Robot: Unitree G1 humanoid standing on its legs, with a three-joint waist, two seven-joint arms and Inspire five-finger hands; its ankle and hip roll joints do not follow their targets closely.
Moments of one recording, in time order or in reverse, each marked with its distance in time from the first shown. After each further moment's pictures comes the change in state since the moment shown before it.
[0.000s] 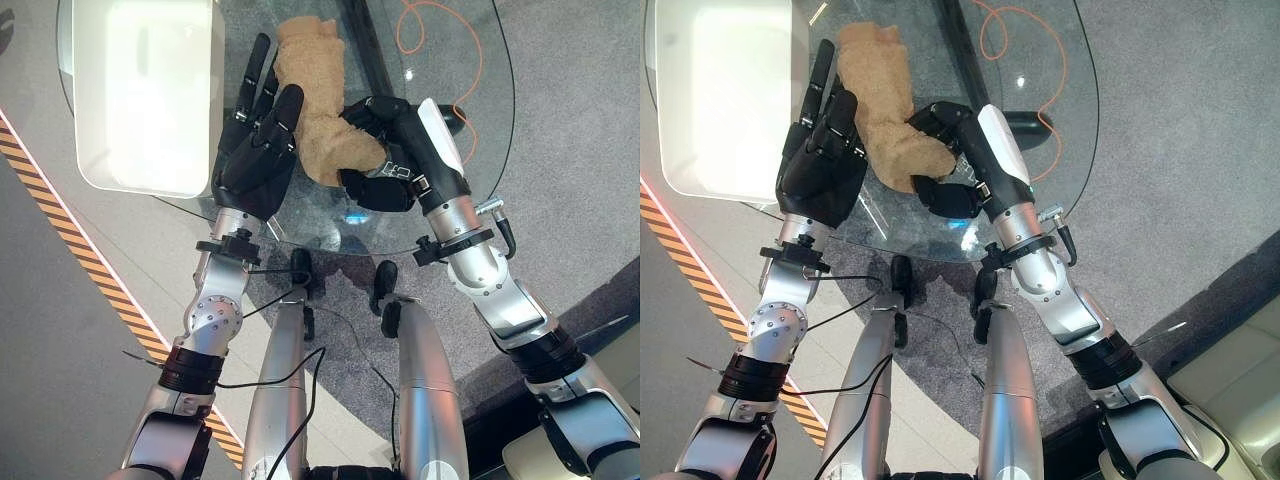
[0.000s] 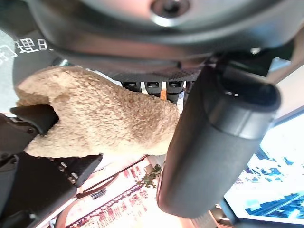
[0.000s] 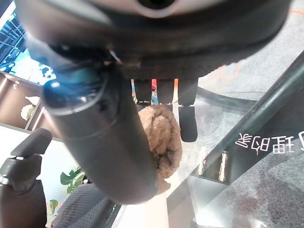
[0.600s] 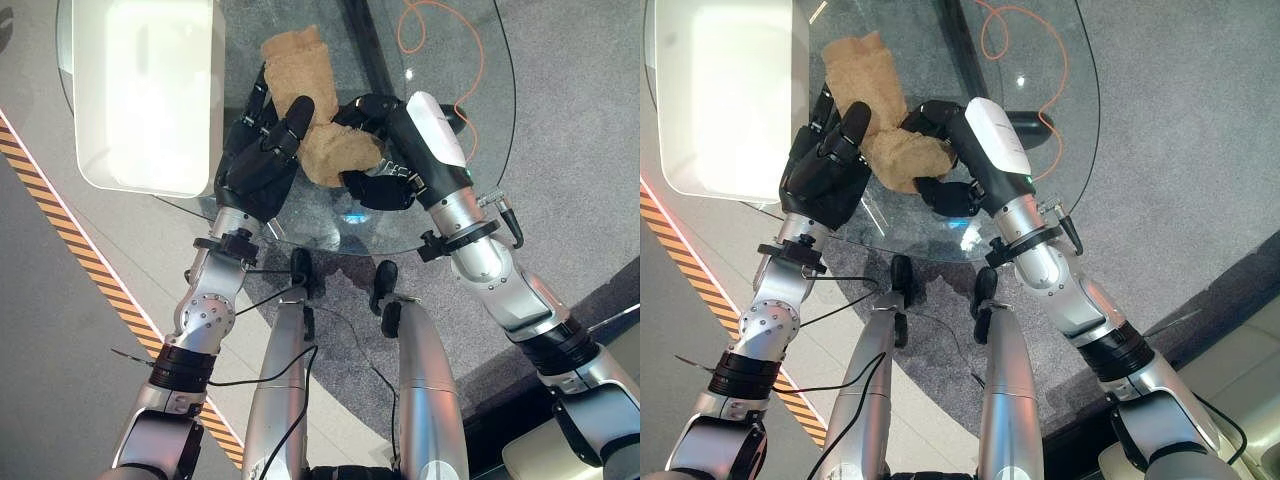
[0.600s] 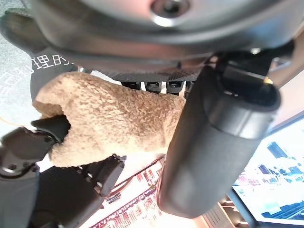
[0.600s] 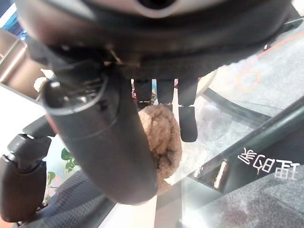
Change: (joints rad) left arm -0.004 0.038 -0.005 0.007 0.023 0.040 0.021; right arm -0.057 -0.068 0.042 0.000 -0.105 0.000 -0.002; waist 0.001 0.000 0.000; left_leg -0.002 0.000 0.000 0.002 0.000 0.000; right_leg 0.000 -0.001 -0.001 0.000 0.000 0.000
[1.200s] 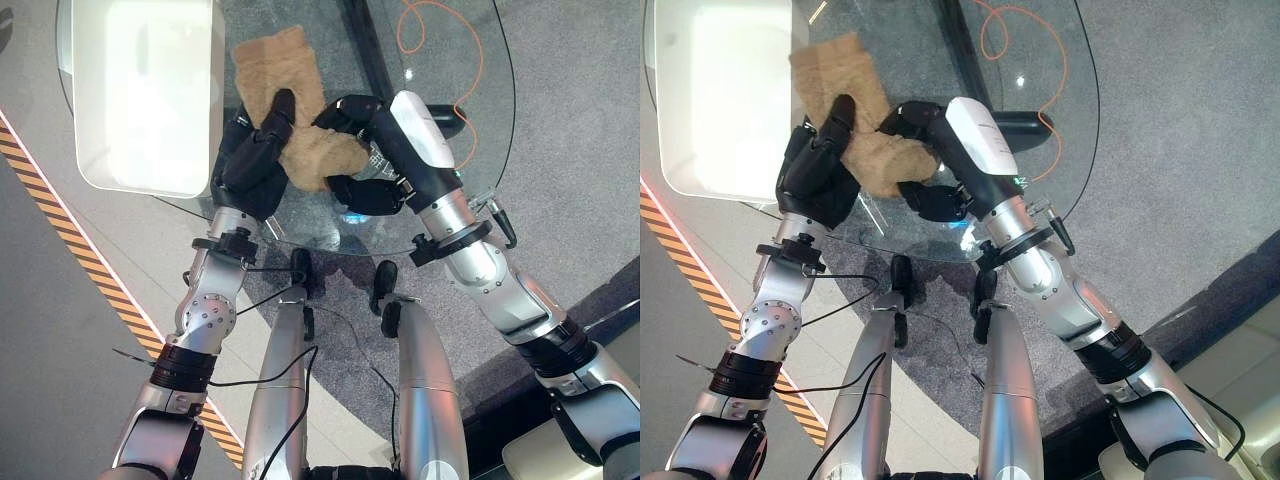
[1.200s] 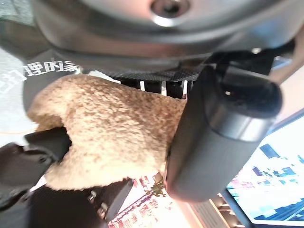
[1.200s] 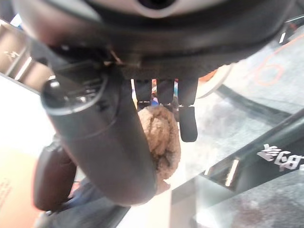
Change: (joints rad) left arm -0.004 -0.003 0.004 0.008 0.011 -0.063 0.020; right arm -0.001 0.009 0.047 -0.082 -0.007 -0.004 0.003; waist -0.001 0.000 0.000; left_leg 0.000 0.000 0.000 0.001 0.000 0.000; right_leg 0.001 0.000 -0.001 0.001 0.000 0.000
